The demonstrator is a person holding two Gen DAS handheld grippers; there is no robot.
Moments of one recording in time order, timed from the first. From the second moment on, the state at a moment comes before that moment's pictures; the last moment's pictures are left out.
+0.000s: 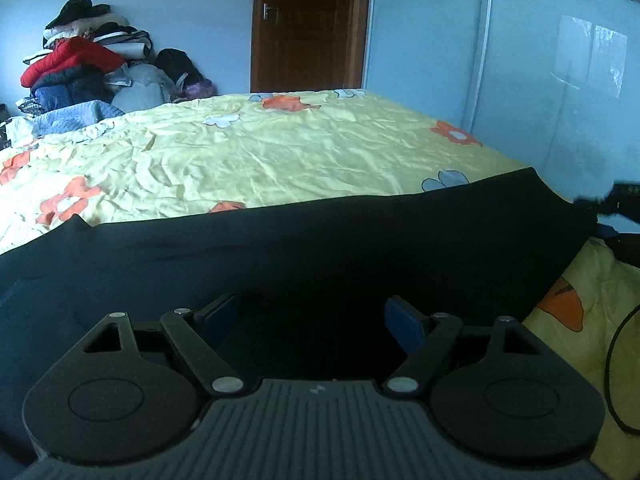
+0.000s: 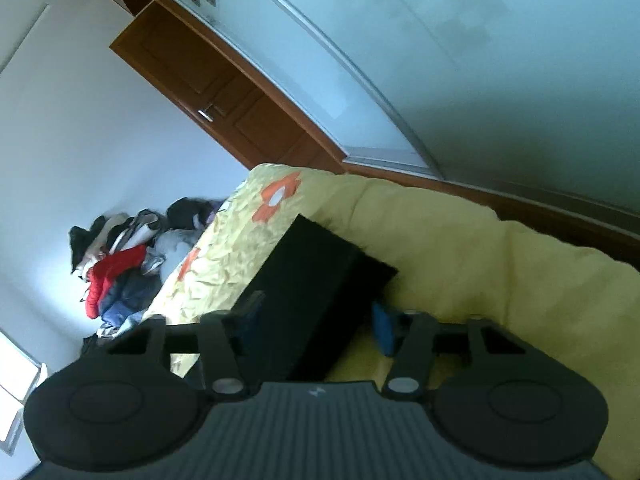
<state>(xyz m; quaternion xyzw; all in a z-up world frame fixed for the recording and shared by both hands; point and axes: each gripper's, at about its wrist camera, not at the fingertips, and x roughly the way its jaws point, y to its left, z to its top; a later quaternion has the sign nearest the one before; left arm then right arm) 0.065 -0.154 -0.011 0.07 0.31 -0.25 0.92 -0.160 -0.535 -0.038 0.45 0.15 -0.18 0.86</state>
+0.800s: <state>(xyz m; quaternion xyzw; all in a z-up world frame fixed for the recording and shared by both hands) 0.089 0.017 0.034 -0.09 0.29 -0.04 0.95 -0.018 -0.223 0.037 0.08 0.25 0.20 0.95</state>
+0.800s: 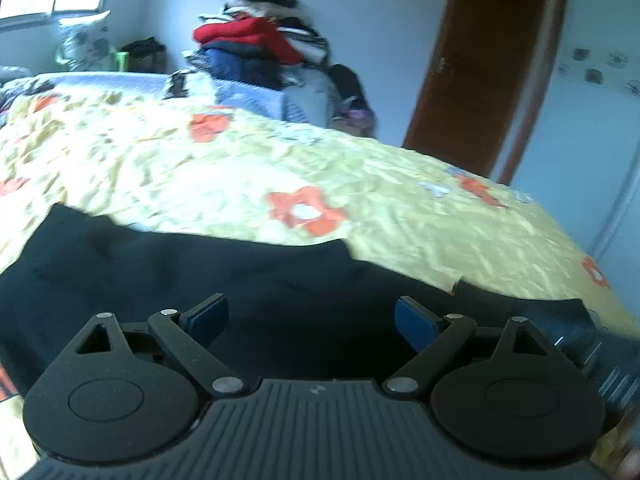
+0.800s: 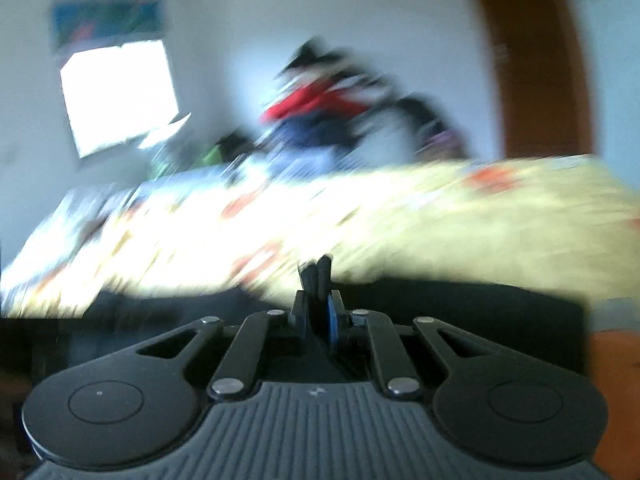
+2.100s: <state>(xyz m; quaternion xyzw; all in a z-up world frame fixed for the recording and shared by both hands) 0.113 0.009 0.021 -0.20 0.37 -0.14 0.90 -0.042 -0.167 0.011 -0.24 0.25 0.14 0.93</state>
